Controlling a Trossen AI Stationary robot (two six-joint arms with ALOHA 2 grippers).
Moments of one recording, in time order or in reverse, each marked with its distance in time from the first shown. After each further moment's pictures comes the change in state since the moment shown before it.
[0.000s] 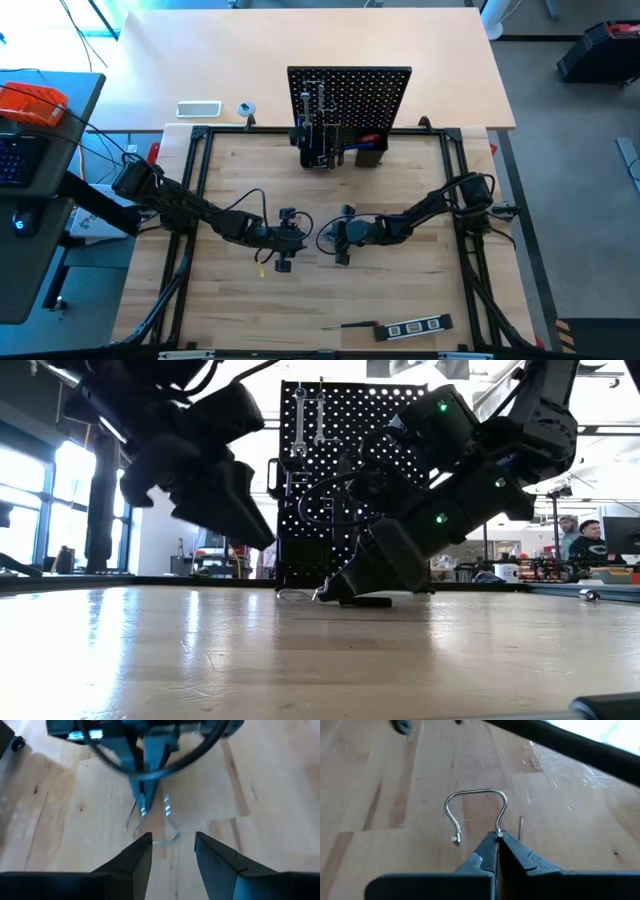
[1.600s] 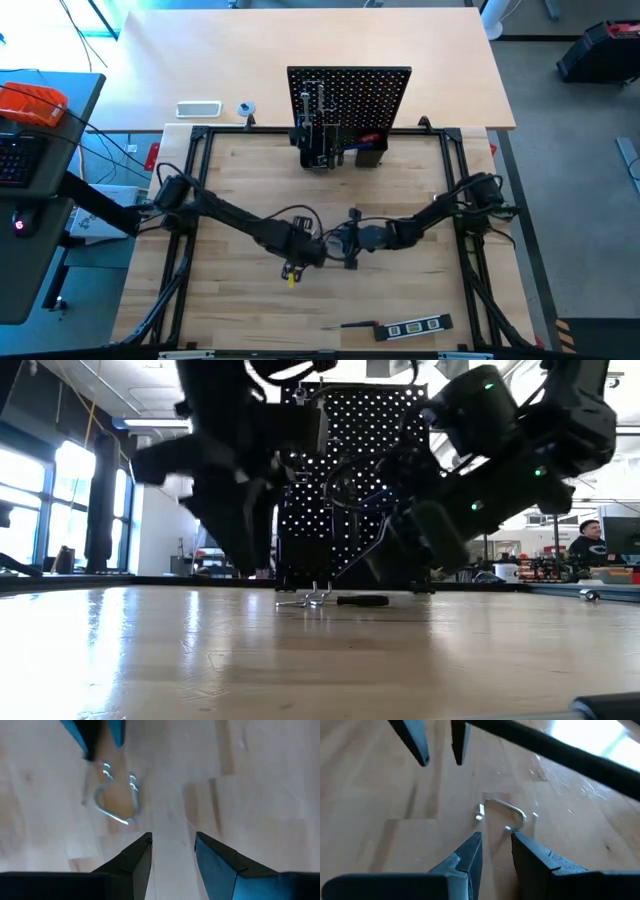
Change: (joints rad) left arm -0.009 0.338 0.621 -0.851 0.092 -0.050; right arm 0.059 -0.070 -0.101 0.088 0.051 -0.030
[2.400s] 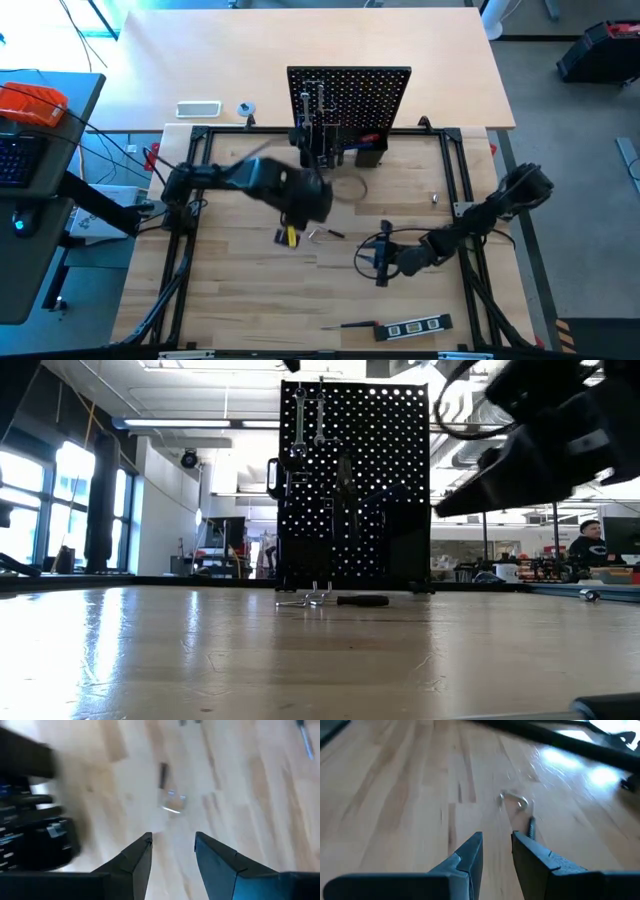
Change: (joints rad) left arm 0.137 0.027 0.919 -0.800 0.095 0.216; right arm 0.300 -0.379 -0.168 -0.233 0.284 0.165
